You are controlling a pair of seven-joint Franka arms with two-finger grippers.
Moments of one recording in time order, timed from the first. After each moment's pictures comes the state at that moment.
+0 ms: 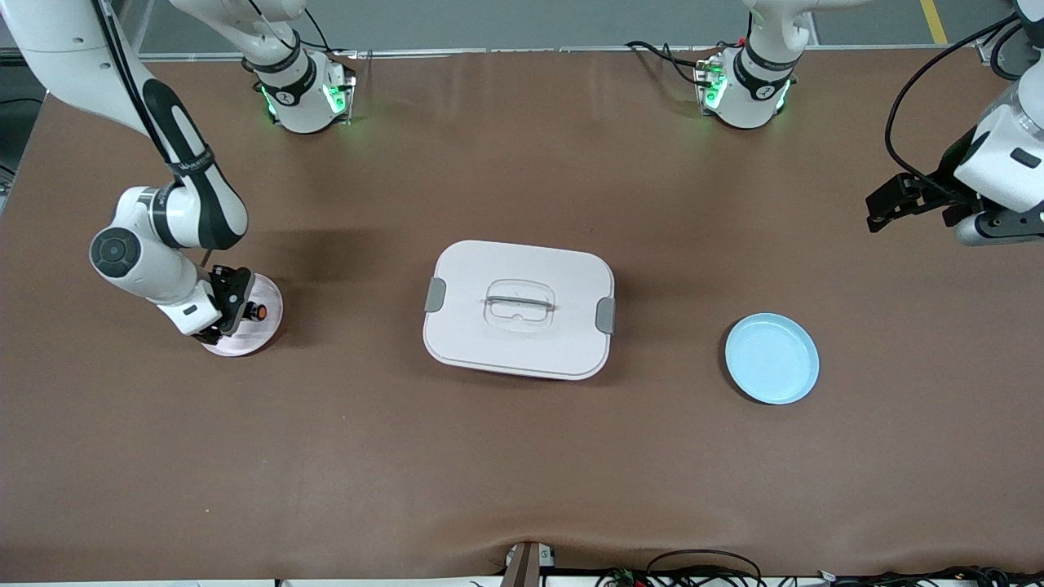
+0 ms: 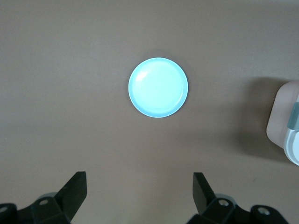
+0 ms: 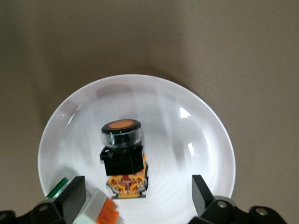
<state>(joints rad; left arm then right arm) 0.03 0.00 -0.14 -1.58 0.05 1.58 -0.15 -0.11 0.36 -0.01 -2.22 -0.13 2.52 -1.38</state>
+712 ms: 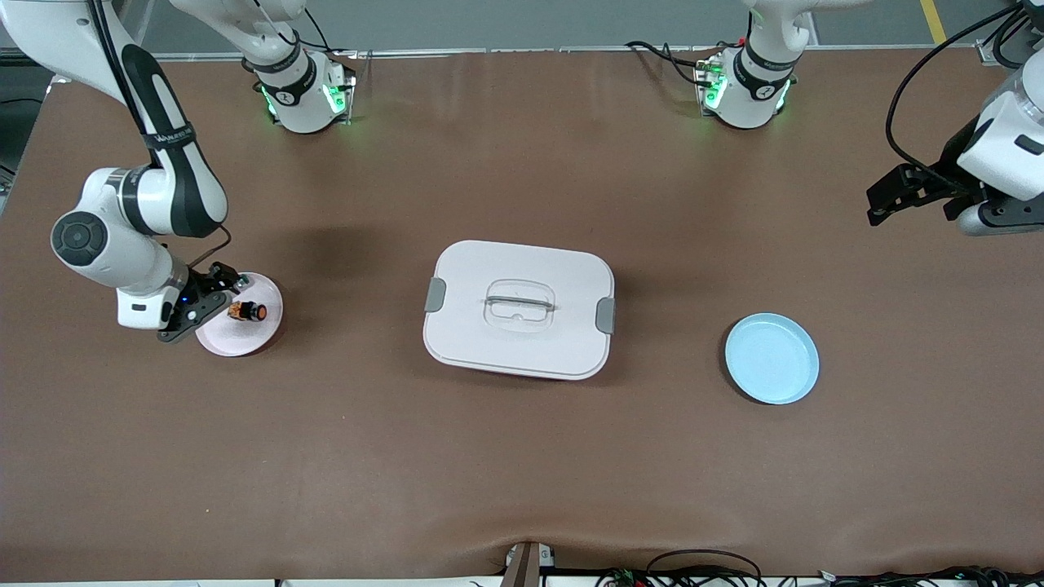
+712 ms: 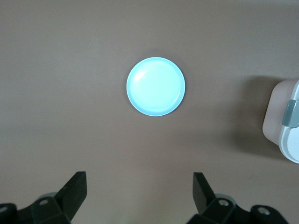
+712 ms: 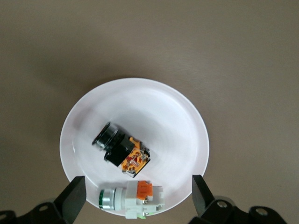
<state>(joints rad) 0.03 -0.02 -0.14 -1.58 0.04 1.57 -0.15 -0.11 0.26 0.00 -2.19 -0.13 2.41 -0.53</state>
